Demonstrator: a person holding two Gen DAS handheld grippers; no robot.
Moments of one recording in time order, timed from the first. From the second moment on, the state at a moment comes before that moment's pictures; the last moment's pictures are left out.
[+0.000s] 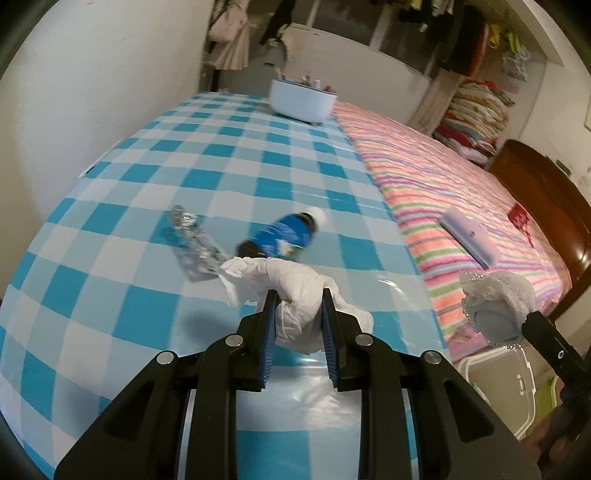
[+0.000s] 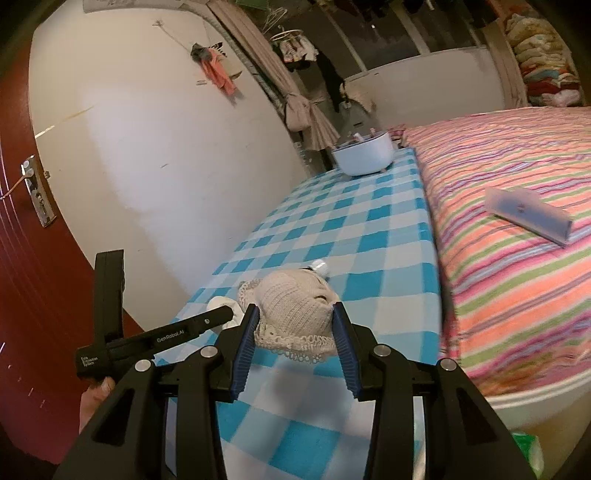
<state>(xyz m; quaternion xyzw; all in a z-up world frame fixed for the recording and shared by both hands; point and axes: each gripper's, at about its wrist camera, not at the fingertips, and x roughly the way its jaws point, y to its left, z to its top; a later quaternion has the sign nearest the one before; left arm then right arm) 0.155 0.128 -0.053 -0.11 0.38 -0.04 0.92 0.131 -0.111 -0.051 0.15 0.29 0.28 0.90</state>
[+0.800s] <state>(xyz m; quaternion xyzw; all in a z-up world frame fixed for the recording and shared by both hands) 0.130 0.020 -0.048 -0.04 0.38 -0.14 0.91 0.058 -0.206 -0.052 0.18 0.25 0.16 0.94</state>
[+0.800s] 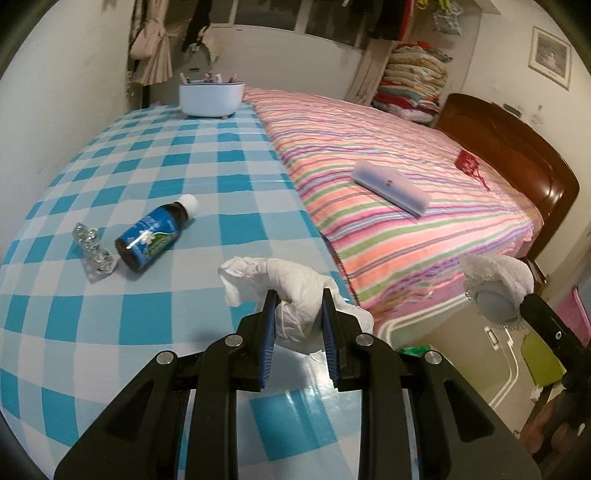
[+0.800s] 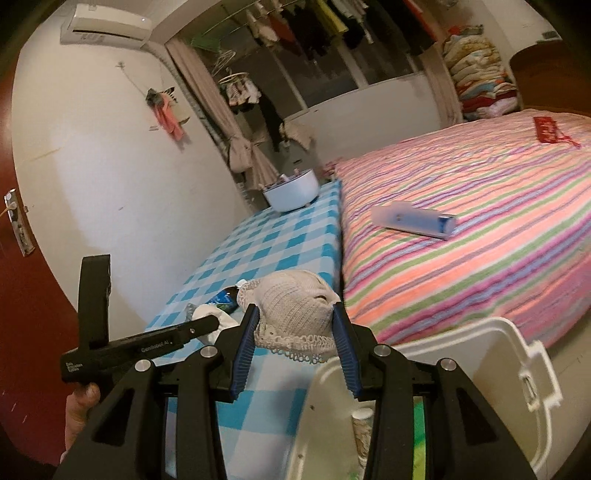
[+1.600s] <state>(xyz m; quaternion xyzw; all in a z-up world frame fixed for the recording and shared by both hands) 0.112 -0.031 -0.058 0.01 0.39 -0.19 0.90 0.020 -0.232 -0.056 0.17 0.20 0.09 0.96</state>
